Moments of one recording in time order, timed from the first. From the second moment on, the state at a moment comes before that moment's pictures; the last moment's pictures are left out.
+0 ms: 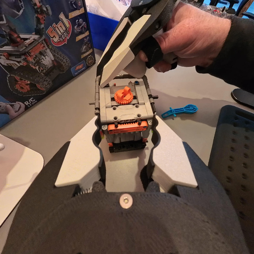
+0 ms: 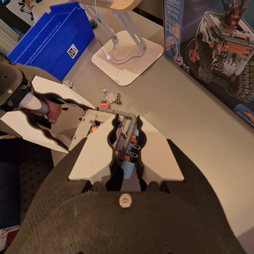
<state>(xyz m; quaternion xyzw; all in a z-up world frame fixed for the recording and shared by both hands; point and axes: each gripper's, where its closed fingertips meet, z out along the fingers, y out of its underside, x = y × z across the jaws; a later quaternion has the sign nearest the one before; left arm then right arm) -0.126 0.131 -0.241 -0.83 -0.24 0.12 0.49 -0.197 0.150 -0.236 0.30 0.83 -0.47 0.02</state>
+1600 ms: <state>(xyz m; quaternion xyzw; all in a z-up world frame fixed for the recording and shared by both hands) -0.099 0.106 -0.232 -0.84 -0.08 -0.06 0.53 -0.126 0.113 -0.225 0.21 0.86 -0.45 0.11</state>
